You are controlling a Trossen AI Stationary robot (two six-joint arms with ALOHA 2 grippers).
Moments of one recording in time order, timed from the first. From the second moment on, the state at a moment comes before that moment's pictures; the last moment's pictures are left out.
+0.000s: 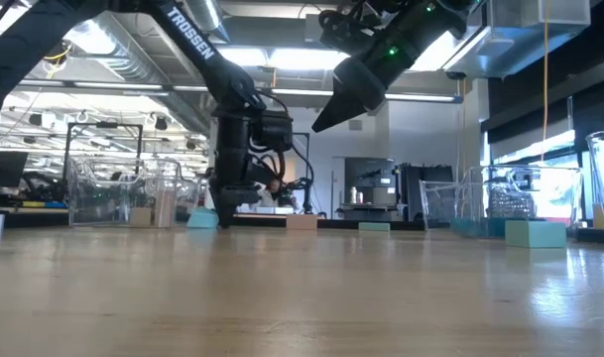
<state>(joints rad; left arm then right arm) 0.54 2.04 1.34 -0.76 -0.28 0.03 -0.02 1.64 1.10 -0.18 0.39 -0.16</state>
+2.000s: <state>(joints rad) 0.26 2.04 1.63 -1.05 -0.45 -0.10 0.17 1.64 1.26 -0.49 0.77 -0.13</state>
